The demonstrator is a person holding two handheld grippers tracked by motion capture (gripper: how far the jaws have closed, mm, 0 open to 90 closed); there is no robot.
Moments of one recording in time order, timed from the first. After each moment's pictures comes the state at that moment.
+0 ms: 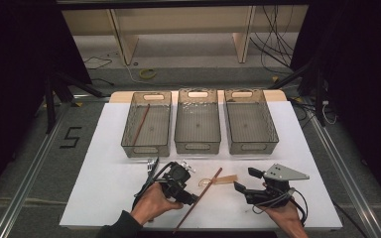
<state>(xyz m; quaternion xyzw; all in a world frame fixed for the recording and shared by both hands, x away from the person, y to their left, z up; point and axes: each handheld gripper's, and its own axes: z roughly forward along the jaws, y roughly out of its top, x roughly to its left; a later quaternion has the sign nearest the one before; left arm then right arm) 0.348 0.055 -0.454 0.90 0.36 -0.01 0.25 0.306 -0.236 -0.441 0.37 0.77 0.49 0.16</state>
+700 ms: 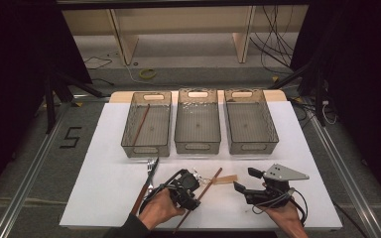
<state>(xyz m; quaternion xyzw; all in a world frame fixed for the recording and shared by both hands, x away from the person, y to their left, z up) 0.336 0.032 -0.466 0.93 0.31 0.01 0.21 0.306 -0.235 -0.441 0.37 0.77 0.49 0.16</state>
